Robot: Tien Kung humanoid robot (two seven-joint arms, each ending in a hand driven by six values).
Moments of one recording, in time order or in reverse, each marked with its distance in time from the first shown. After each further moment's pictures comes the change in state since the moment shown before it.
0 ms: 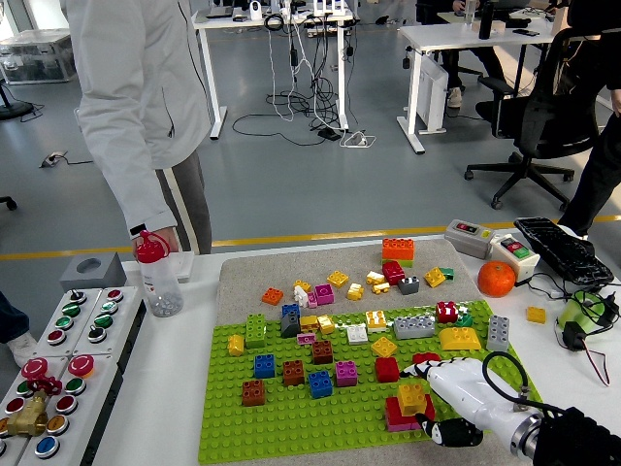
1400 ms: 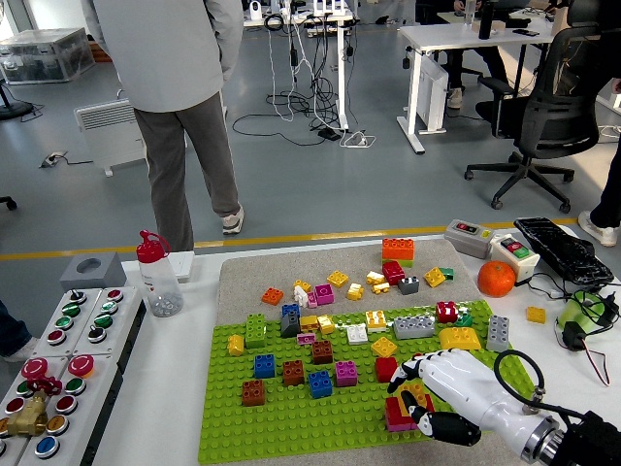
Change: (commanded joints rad) left arm 0.011 -0.001 -0.004 0.000 0.011 -0.001 0.005; right arm -0.047 -0.041 0.033 0.032 0.040 -0.142 0.254
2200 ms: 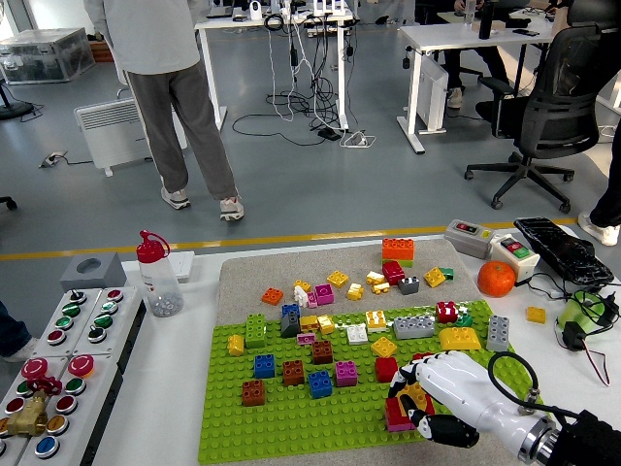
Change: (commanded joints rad) left arm -0.008 0.001 0.003 0.000 -0.007 0.000 -0.003; right arm 0.008 -0.002 -0.006 0.007 -0.028 0.020 -0.020
